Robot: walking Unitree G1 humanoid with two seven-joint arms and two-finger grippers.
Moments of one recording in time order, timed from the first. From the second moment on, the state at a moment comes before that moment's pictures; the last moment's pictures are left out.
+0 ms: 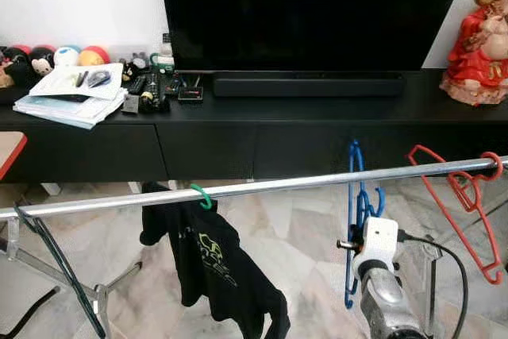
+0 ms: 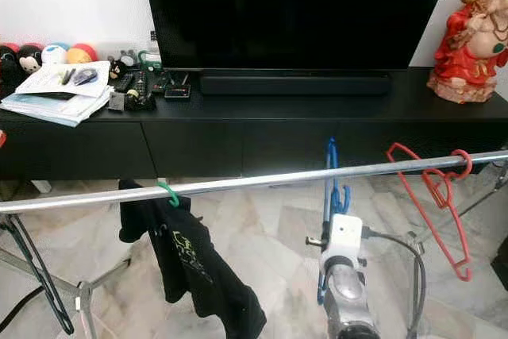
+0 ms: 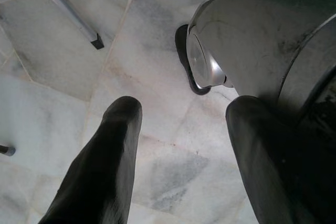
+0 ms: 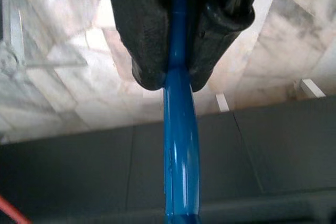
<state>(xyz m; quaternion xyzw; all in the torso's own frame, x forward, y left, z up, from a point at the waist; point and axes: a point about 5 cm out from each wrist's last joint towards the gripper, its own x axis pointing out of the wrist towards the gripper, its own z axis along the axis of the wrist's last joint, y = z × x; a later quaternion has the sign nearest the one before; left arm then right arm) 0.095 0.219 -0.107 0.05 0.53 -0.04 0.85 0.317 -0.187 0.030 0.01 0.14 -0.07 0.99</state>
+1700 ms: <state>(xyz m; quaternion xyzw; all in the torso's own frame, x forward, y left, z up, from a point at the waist) 0.108 0.203 -0.108 0.06 0.53 -0.03 0.84 0.334 -0.177 0.041 -0.01 0.19 -0.01 0.98</state>
